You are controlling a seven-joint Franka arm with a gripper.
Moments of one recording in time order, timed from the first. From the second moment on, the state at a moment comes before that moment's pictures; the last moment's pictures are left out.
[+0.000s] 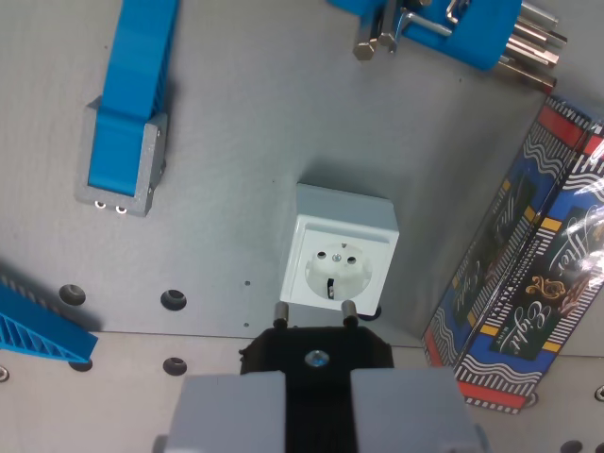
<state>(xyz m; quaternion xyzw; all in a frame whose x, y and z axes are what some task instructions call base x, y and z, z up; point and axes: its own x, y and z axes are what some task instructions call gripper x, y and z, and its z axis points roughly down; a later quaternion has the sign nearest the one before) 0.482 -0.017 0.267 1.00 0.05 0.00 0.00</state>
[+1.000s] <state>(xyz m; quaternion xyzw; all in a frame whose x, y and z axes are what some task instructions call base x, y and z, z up) 0.481 -0.017 0.265 1.00 0.05 0.00 0.00</state>
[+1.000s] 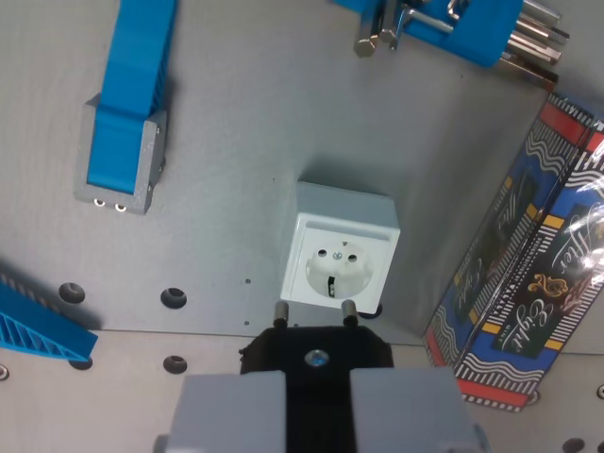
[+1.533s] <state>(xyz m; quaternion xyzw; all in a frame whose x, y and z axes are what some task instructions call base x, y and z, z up) 0.475 -0.019 0.252 1.00 0.04 -0.01 0.00</state>
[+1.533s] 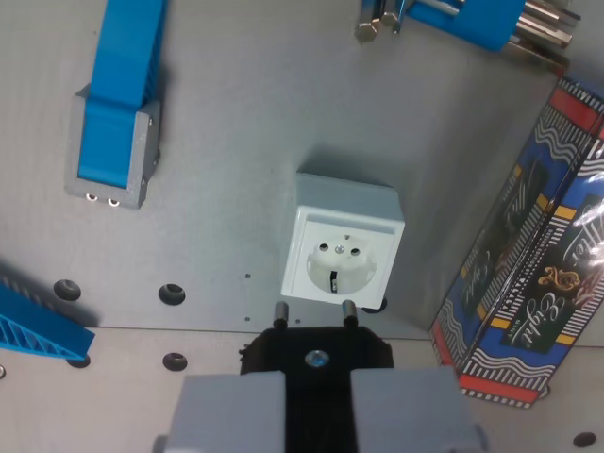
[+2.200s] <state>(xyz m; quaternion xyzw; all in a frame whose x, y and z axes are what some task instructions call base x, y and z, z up) 0.457 -0.024 0.218 1.00 0.02 -0.01 0.00</state>
